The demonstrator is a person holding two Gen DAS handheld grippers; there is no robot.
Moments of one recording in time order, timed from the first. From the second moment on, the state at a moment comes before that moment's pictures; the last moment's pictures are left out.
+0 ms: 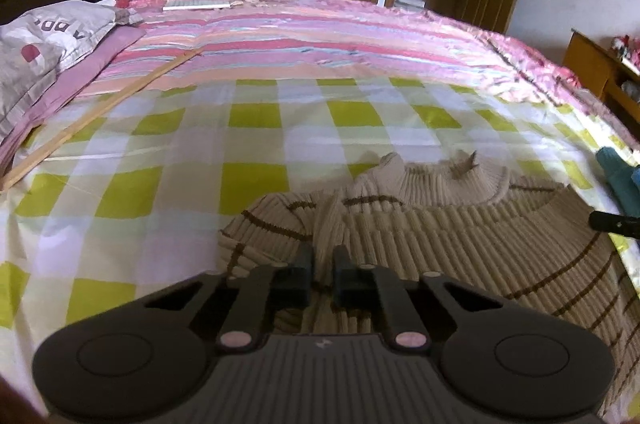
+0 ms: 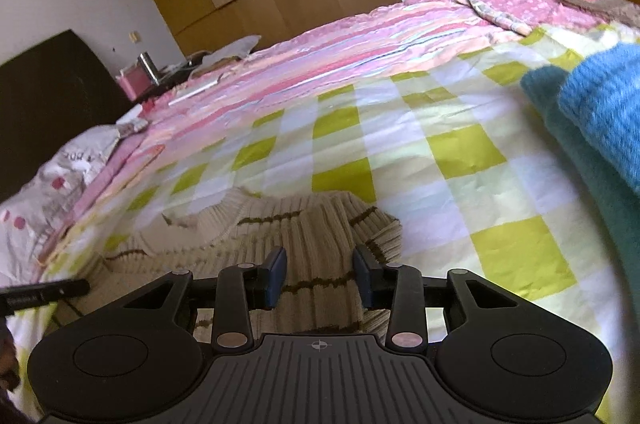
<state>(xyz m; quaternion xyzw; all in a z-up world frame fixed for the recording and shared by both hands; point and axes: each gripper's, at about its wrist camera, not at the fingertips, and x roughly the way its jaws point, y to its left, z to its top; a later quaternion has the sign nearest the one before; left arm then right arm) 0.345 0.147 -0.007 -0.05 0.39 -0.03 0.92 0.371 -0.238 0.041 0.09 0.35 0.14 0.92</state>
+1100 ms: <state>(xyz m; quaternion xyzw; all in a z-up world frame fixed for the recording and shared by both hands) 0.354 0.181 0.004 -0.04 0.34 0.03 0.94 0.394 -0.239 0.069 0.07 0.29 0.09 0.95</state>
